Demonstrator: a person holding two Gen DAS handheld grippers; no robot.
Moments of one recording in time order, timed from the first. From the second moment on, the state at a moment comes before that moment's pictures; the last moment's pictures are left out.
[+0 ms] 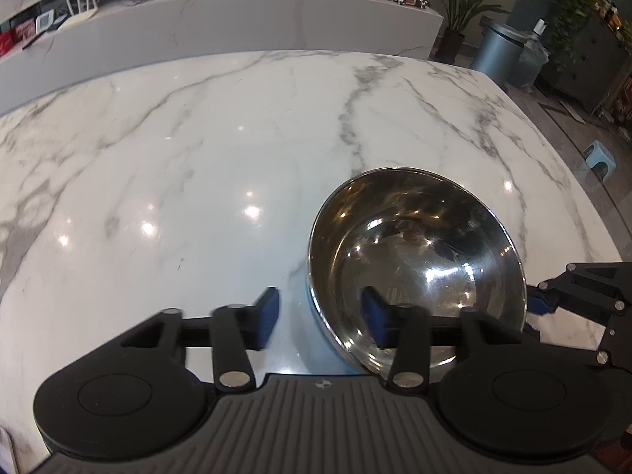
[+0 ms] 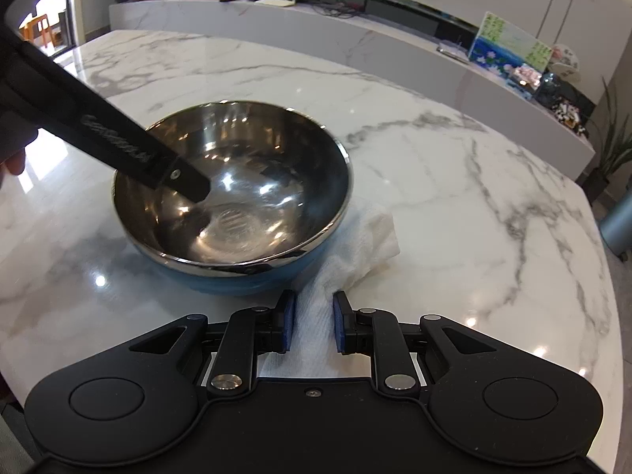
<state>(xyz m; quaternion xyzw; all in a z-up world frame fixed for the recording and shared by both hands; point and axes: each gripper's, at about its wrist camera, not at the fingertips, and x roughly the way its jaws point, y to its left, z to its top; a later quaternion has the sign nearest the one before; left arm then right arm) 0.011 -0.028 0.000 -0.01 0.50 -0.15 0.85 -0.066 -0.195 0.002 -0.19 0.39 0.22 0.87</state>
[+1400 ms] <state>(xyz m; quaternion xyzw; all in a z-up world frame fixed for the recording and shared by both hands) 0.013 -0.033 0.000 0.00 0.50 -0.15 0.85 -0.071 -0.206 0.024 -0.18 0.35 0.21 0.90</state>
